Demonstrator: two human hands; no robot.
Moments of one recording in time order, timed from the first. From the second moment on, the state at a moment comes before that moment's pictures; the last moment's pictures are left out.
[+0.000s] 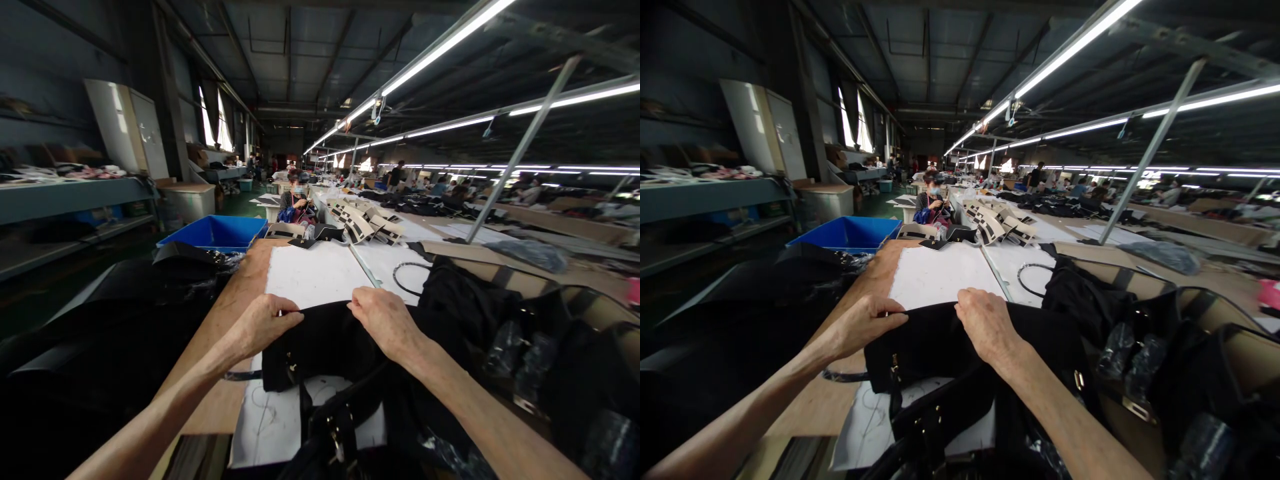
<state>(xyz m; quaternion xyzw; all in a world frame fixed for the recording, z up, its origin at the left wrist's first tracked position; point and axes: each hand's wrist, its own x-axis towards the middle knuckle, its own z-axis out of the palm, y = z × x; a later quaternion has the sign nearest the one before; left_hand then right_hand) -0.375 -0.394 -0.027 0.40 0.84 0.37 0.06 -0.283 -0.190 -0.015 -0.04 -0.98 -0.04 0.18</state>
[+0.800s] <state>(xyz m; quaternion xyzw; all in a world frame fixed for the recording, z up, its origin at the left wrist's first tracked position) -0.378 -0.318 -0.009 0.55 0.81 0.17 0.05 -0.221 -0.169 -0.007 -0.23 -0.95 0.19 0.08</state>
